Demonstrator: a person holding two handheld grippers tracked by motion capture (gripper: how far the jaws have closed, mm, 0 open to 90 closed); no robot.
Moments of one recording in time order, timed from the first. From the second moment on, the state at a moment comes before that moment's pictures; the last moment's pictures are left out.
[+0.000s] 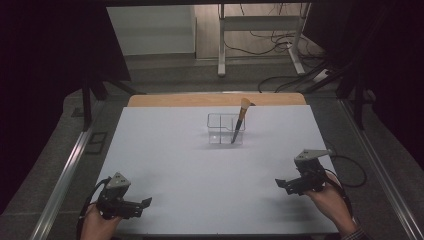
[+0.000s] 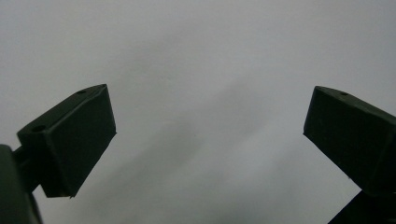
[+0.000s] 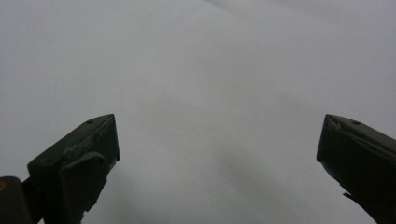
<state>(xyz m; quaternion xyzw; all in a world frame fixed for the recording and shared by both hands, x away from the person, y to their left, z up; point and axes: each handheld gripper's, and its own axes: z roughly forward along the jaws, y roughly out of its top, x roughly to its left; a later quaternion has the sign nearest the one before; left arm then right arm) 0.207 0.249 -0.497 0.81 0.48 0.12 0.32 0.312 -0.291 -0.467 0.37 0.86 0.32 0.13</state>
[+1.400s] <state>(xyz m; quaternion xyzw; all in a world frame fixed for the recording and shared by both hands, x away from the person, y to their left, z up) 0.208 0.249 -0.496 0.81 0.48 0.12 0.32 0.282 -0.326 -0.467 0.40 0.86 0.30 0.14</state>
